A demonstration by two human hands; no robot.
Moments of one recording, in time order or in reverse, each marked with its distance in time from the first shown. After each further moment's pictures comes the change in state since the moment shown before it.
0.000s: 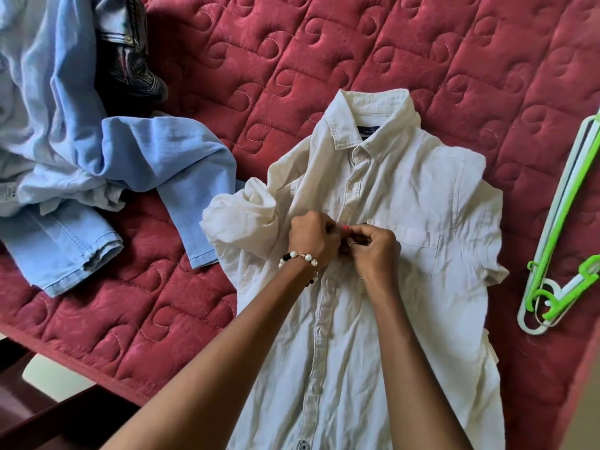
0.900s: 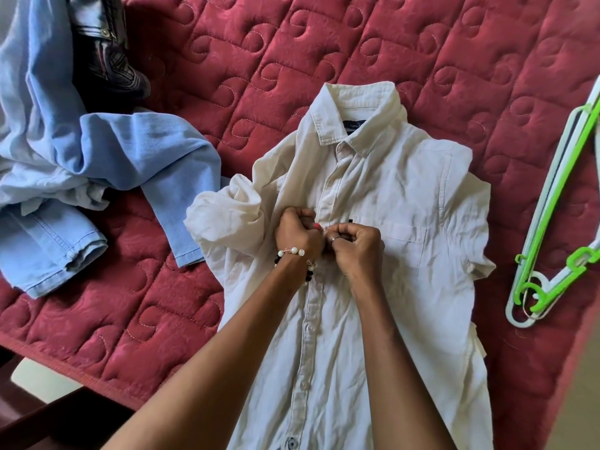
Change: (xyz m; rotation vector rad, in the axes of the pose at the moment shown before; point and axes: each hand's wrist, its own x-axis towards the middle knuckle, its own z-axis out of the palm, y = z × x) left_hand 0.003 -0.007 0.027 -0.496 0.195 -0.296; right_hand -0.001 0.001 0.005 0.096 -0.002 0.088
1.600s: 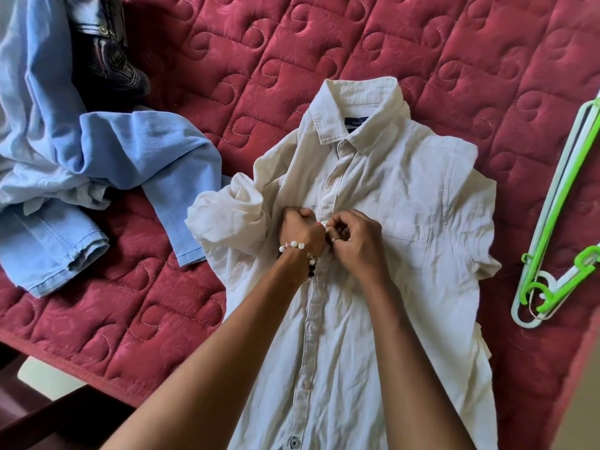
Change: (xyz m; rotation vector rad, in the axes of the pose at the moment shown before) left_hand 0.012 -0.003 0.006 -0.044 -0.048 -0.105; right_hand 0.012 -0.001 -0.008 -0.315 -0.063 -0.521
